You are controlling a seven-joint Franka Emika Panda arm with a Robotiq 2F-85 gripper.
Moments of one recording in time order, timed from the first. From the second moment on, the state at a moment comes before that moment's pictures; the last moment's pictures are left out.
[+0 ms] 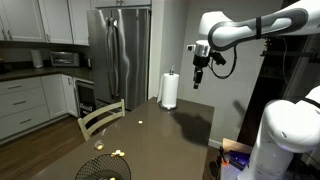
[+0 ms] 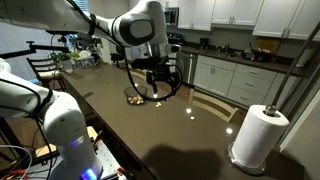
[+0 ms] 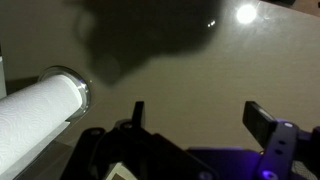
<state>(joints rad) -0.09 -0.69 -0.21 -2.51 -0.31 1.96 -0.43</state>
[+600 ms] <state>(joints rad) -0.03 -0.56 -0.20 -2.44 -0.27 2.07 -0.41</state>
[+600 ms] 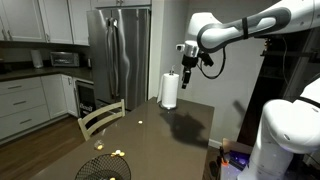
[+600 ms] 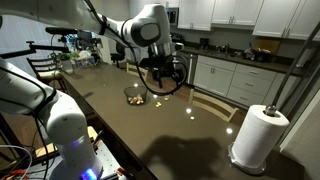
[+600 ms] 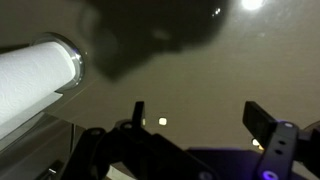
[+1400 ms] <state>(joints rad) 0.02 -0.05 -0.15 -2.06 -0.07 2.13 -0.41</state>
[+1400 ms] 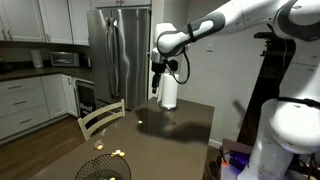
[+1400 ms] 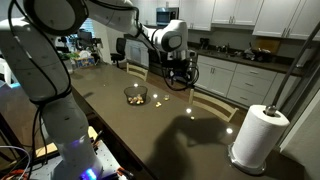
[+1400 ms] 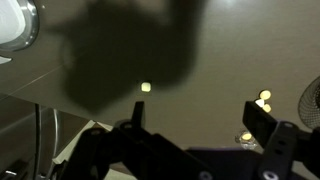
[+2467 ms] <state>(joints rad) -0.15 0.44 -0.07 -1.63 0.12 2.04 -0.41</state>
